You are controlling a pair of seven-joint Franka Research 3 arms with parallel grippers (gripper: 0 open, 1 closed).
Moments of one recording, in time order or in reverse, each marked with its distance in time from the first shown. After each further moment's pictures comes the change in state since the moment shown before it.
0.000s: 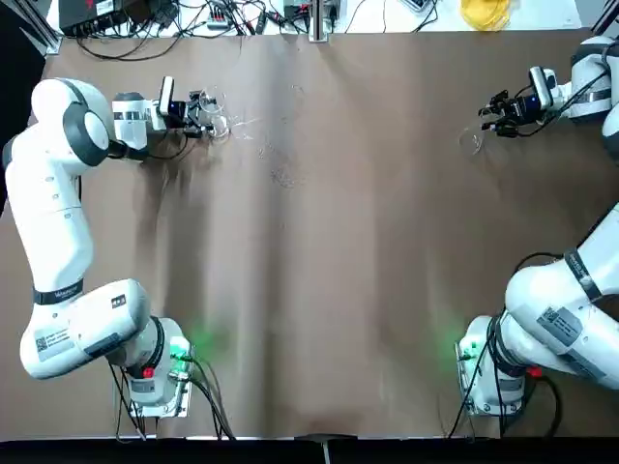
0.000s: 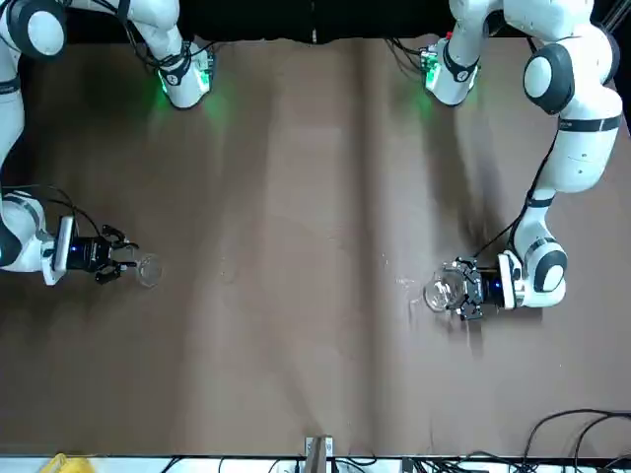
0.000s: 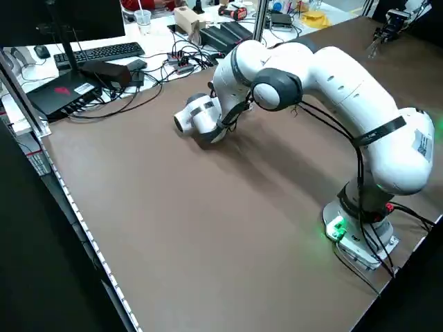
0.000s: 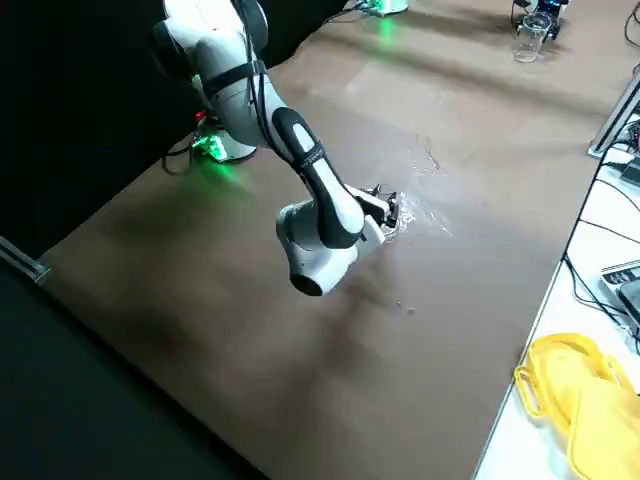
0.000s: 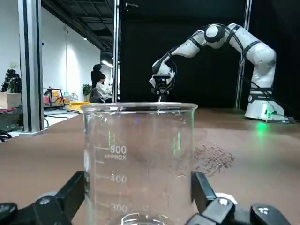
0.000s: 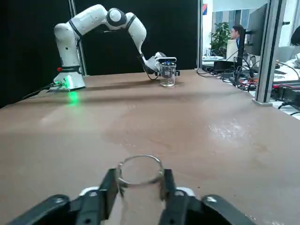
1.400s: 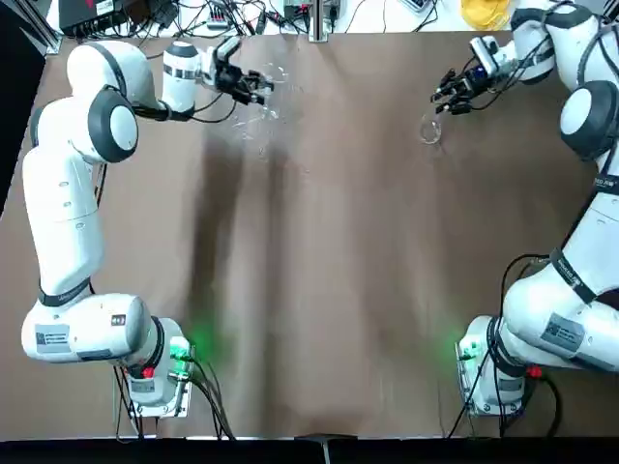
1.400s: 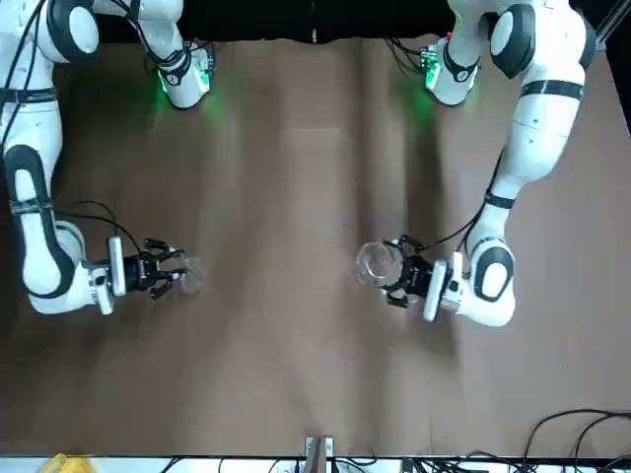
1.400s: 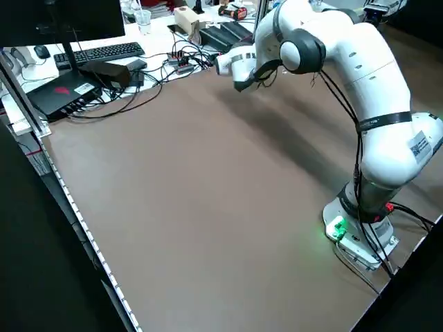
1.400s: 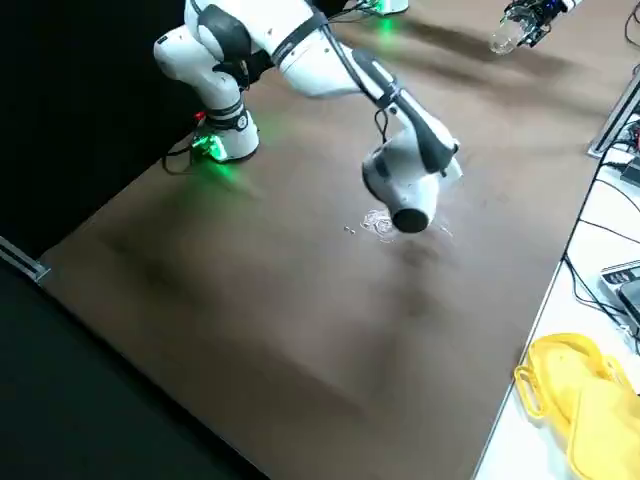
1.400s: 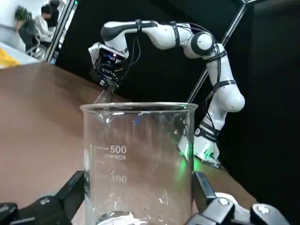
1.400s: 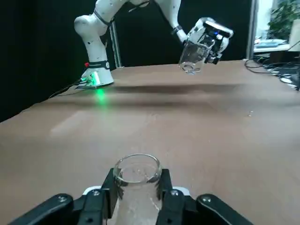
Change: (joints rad) left arm -0.329 -0.182 -0.077 0.001 -0.003 0.076 -0.654; right arm 0.312 -0.027 0.025 0.074 0.007 0.041 0.156
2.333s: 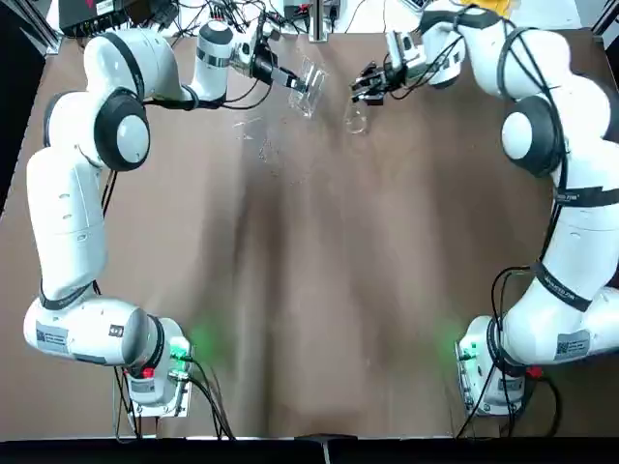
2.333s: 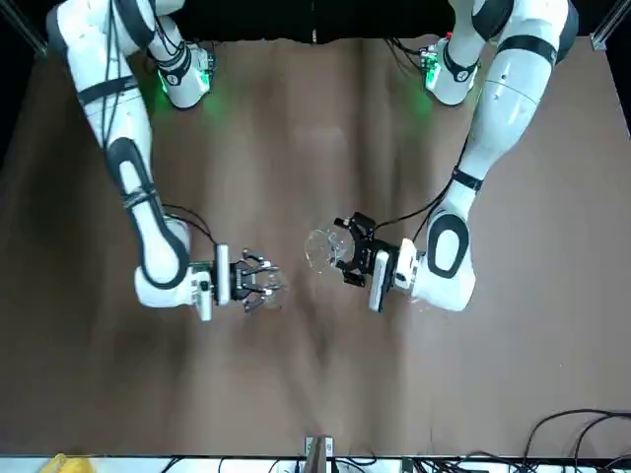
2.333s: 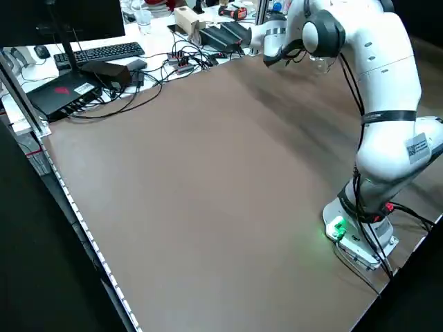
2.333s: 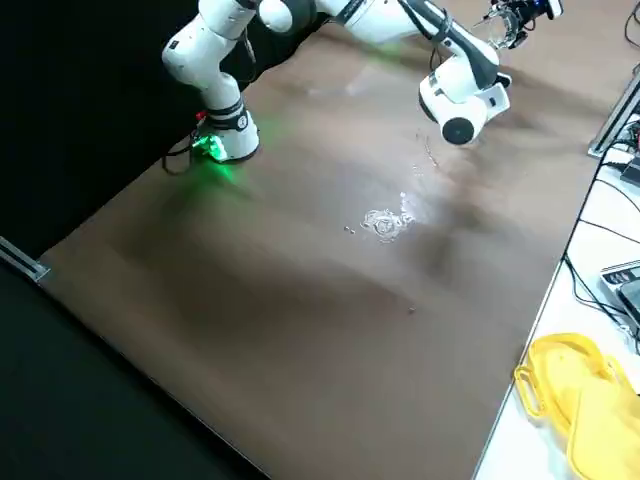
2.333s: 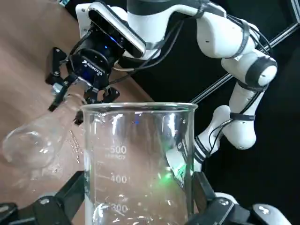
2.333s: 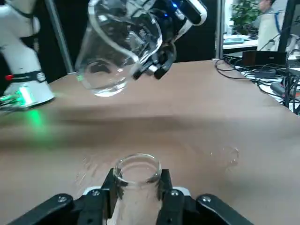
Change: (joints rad) left arm -0.177 -0.108 -0.056 -0.003 0.000 0.200 -0.513; right arm 0.480 -0.005 0.000 -0.014 0.426 0.492 0.130
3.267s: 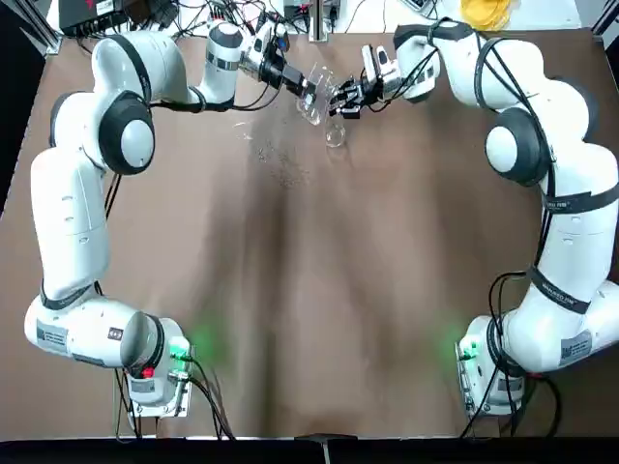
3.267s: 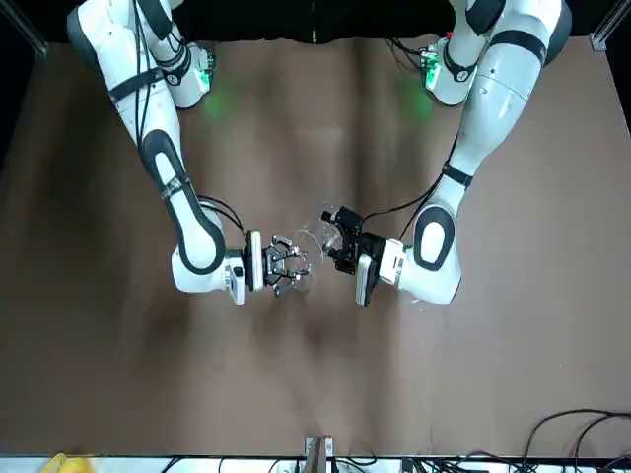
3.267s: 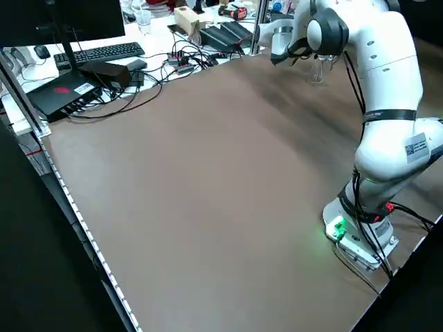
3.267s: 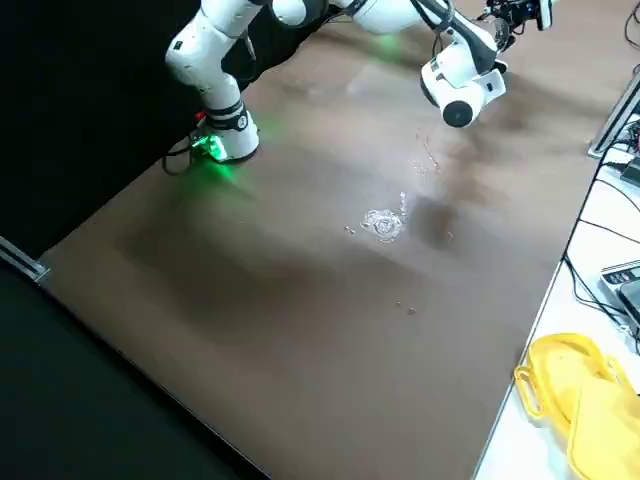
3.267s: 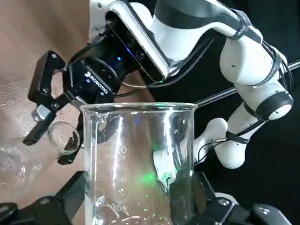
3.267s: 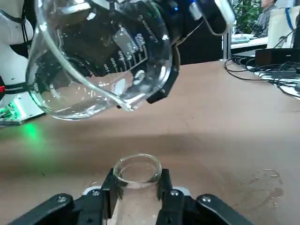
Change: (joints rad) left arm -0.043 -0.005 -0.001 -0.001 0.000 0.022 -0.258; right arm 0.109 0.009 -0.001 -0.013 0.077 0.045 0.011
